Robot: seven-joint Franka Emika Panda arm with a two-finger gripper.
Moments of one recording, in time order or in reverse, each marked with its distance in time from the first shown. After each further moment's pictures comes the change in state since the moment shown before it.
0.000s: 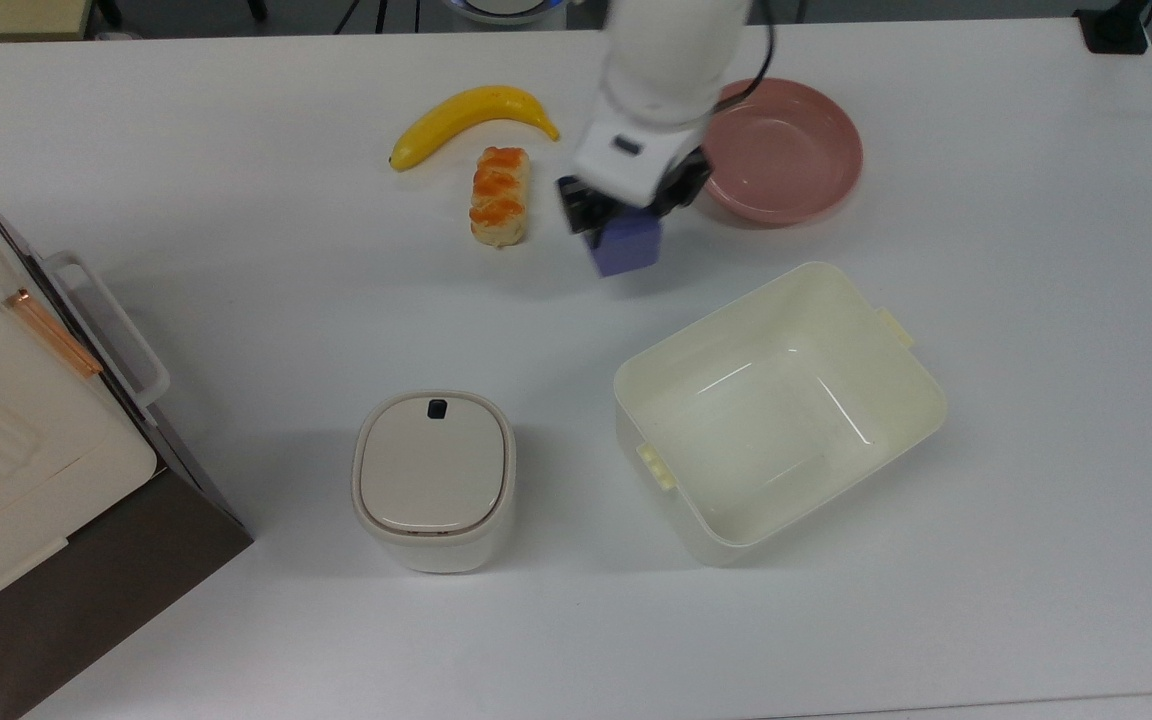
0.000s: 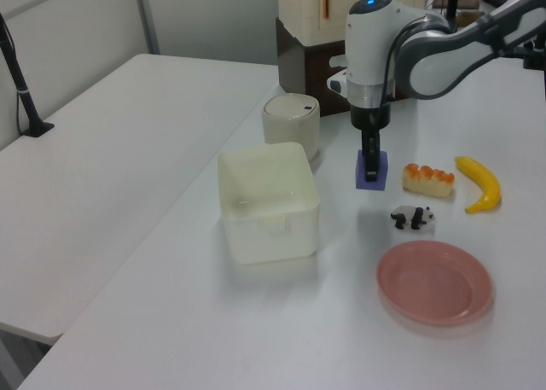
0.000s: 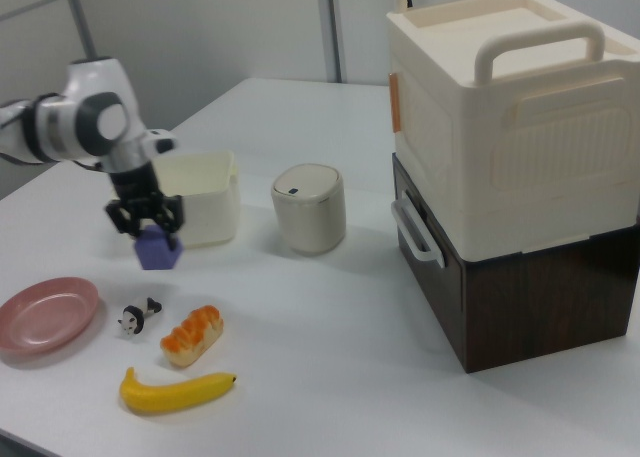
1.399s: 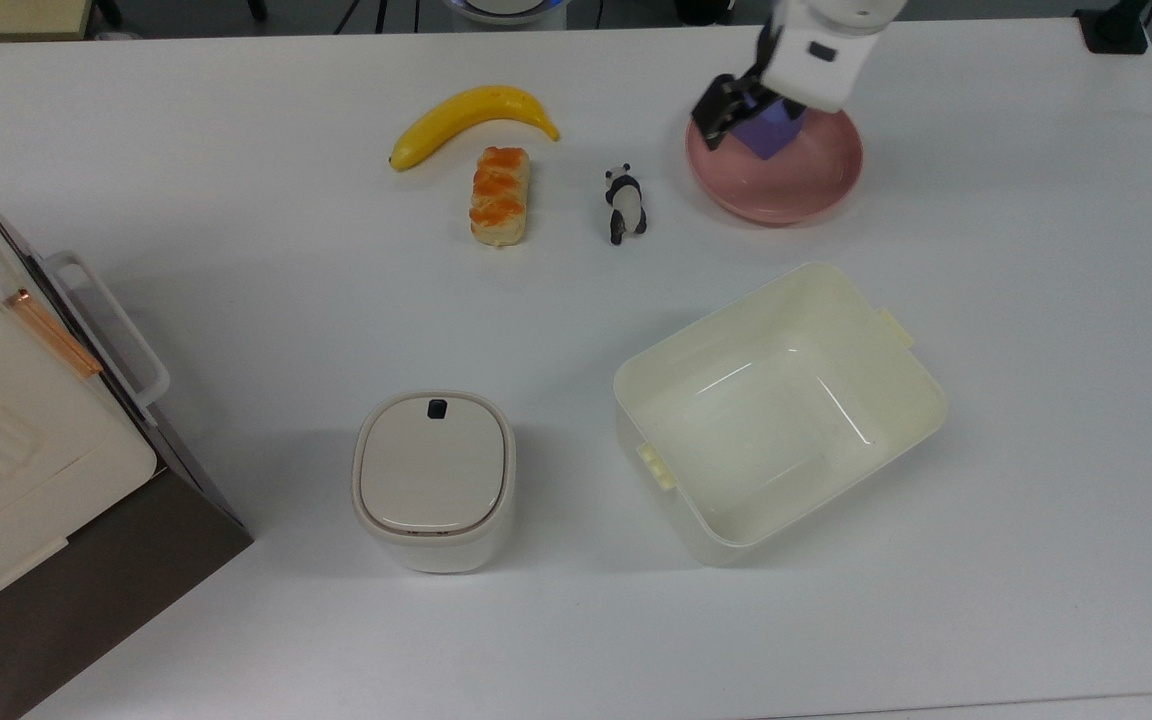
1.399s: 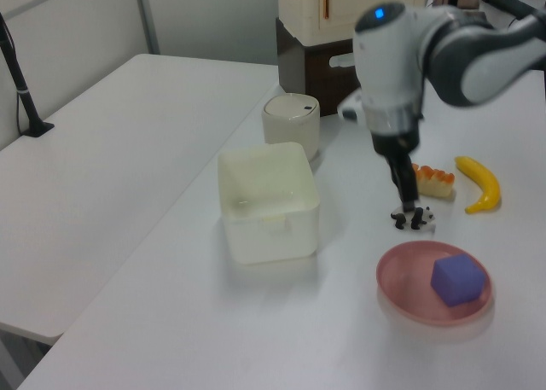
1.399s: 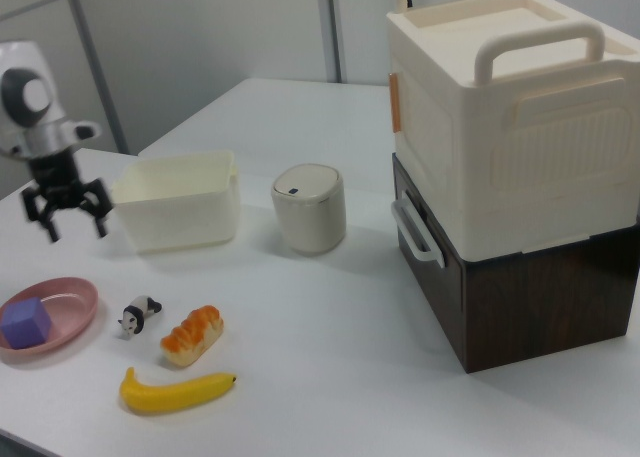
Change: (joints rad) arm -0.038 -0.021 0.267 0.088 -0.011 -0.256 0.130
